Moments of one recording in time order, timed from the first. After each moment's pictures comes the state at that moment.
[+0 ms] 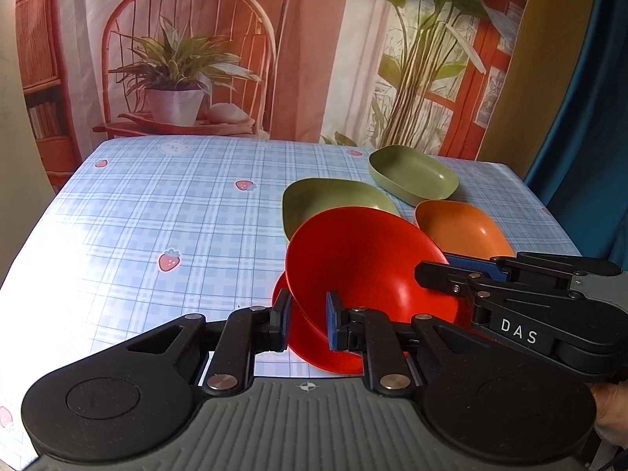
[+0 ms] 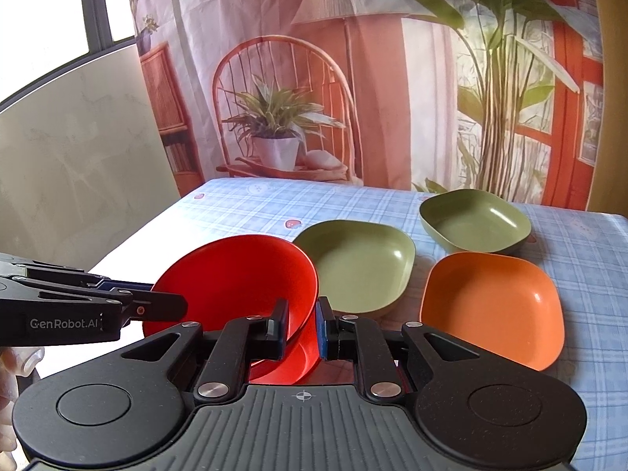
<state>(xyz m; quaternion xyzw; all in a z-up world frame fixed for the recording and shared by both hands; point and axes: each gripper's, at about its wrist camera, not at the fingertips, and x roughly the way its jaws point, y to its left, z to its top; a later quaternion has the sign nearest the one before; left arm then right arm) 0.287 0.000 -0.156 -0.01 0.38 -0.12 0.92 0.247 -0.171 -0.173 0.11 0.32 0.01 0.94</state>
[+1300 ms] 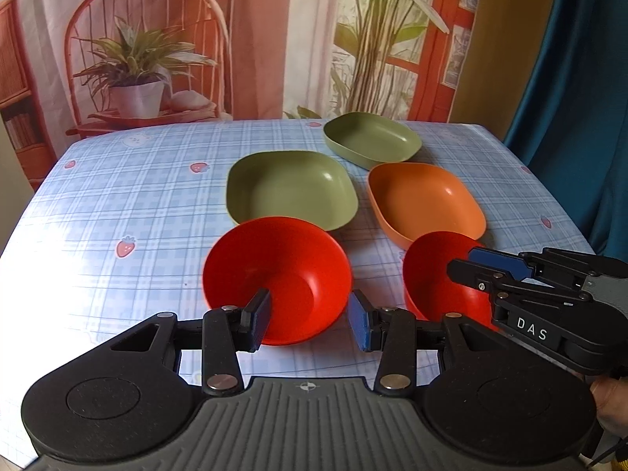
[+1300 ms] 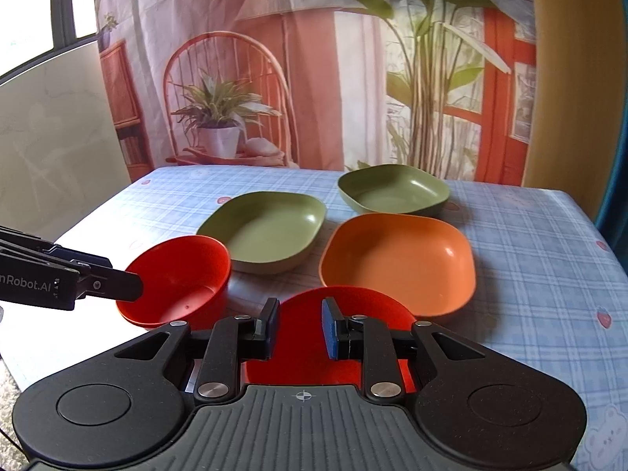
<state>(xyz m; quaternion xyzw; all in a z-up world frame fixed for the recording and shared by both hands) 0.267 -0.054 -0.160 0.04 0.40 -0.15 0.90 0.176 -0.222 -0.191 0.11 0.31 -0.07 0.94</state>
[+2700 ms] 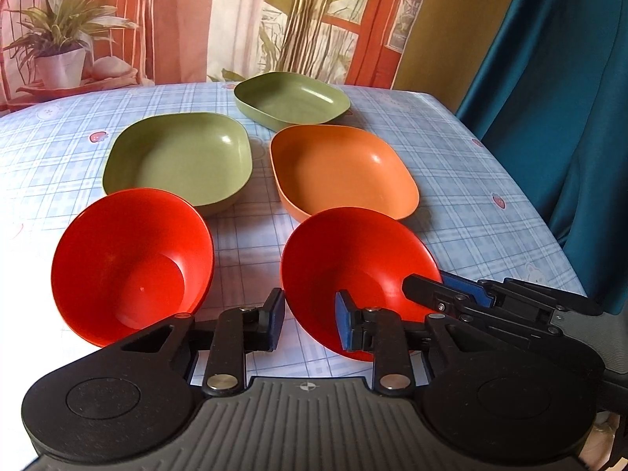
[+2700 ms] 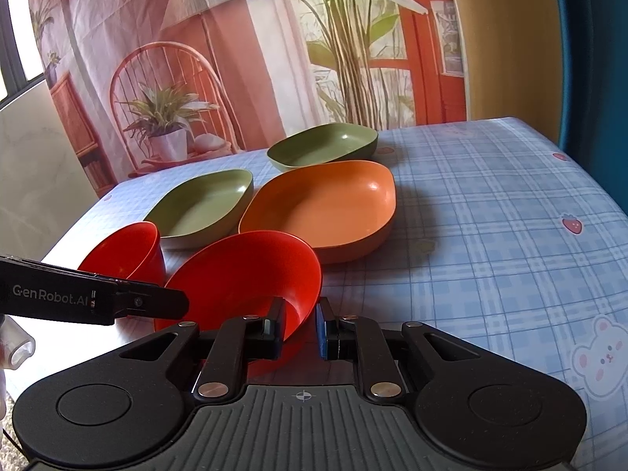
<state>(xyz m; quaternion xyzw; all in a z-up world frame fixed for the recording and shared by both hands) 0.284 -0.115 -0.195 0.00 0.44 -0.22 0.87 0.141 -0.268 -0.229 0.19 0.32 -0.10 0.92</state>
